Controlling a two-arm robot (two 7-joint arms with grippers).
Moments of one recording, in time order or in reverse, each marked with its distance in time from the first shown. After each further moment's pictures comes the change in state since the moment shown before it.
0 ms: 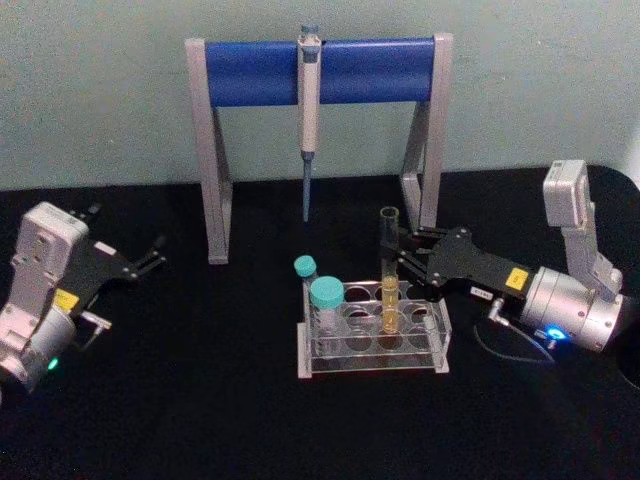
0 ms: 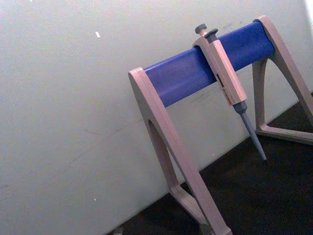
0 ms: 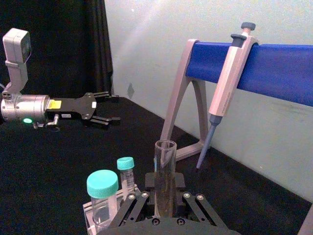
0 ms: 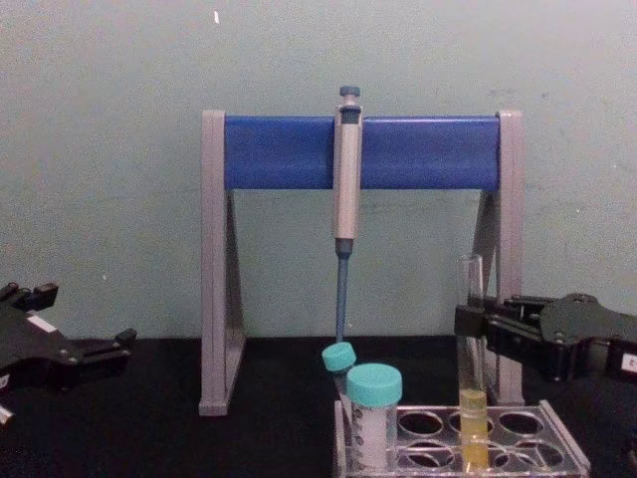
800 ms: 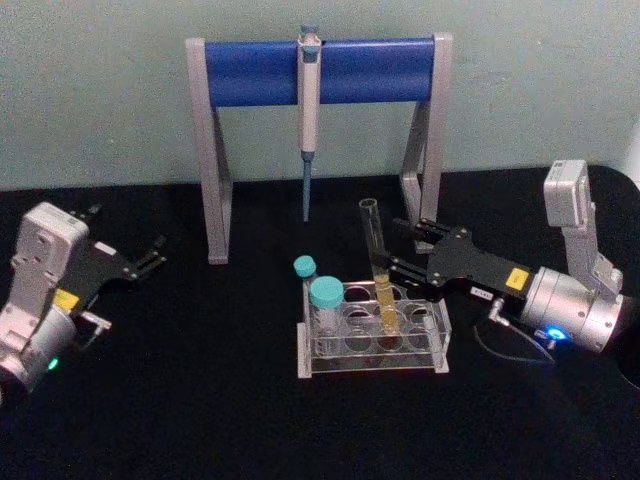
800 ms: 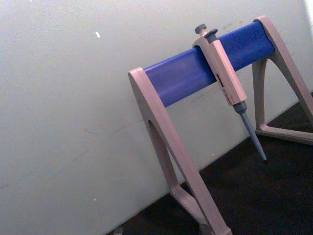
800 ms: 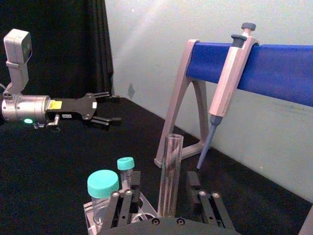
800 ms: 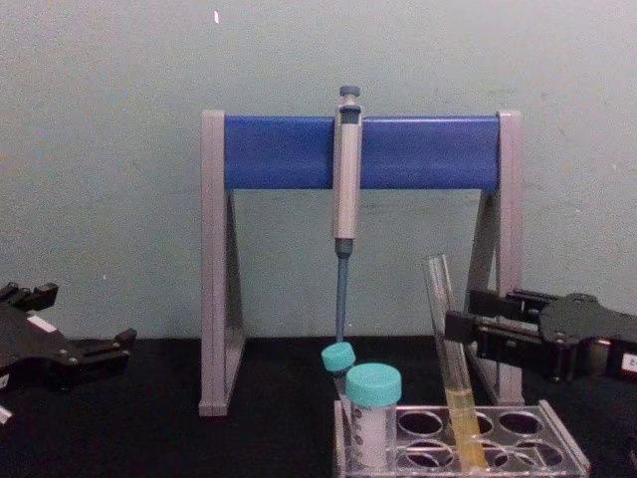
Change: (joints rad) left arm 0.000 0.000 0.000 0.000 0.000 0.000 0.000; right arm 0.000 0.000 0.001 0.000 0.002 -0.001 0.002
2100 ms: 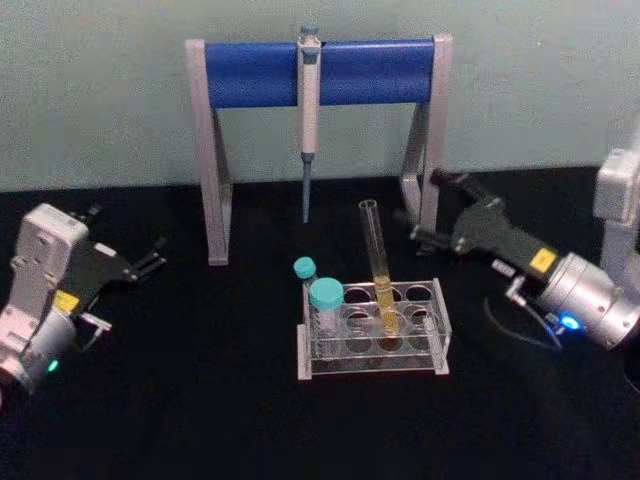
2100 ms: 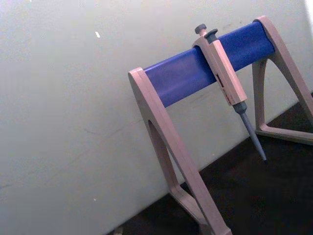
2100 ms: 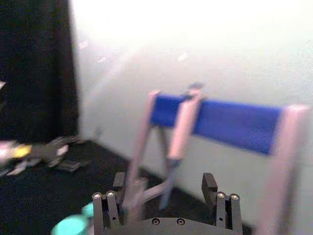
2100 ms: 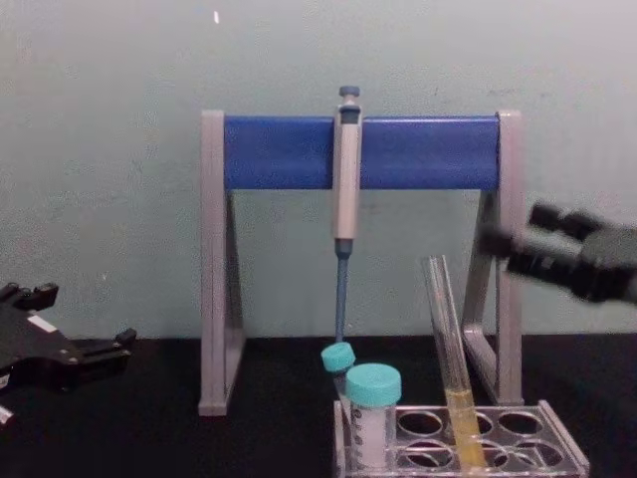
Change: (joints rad) left arm 0.000 0.000 0.000 0.000 0.000 0.000 0.000; right arm -0.073 -0.028 0.101 -0.065 0.034 -0.124 -0.094
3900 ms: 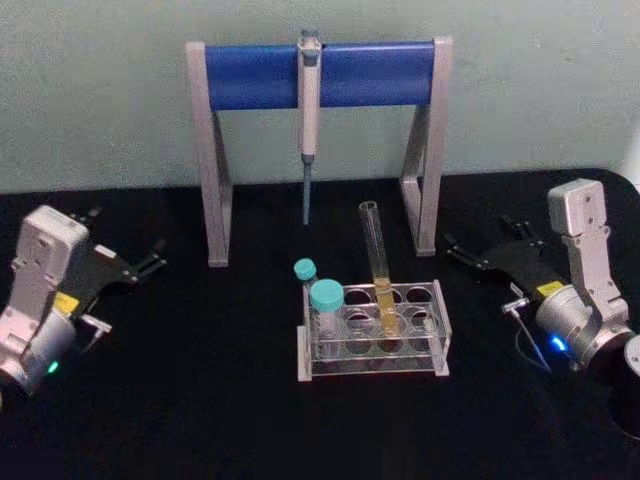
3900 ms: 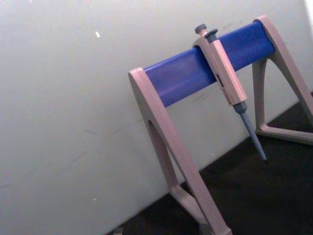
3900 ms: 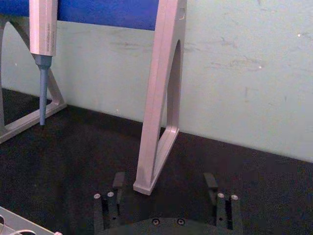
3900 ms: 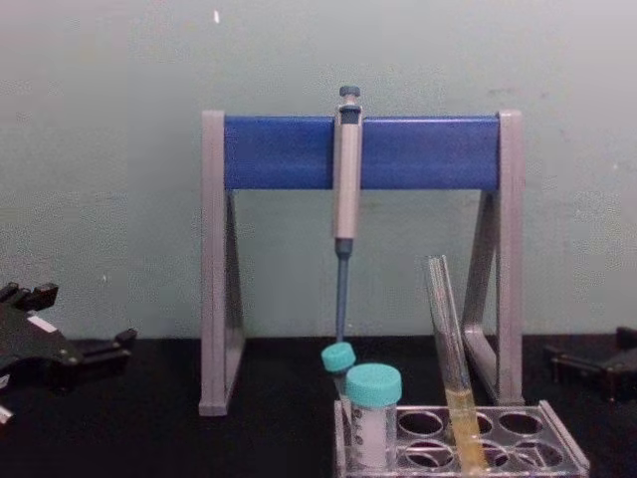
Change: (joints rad) left arm 0.000 0.000 0.000 0.000 0.000 0.000 0.000; right arm -0.061 -0.100 0.071 0.034 -0.305 0.253 -0.507
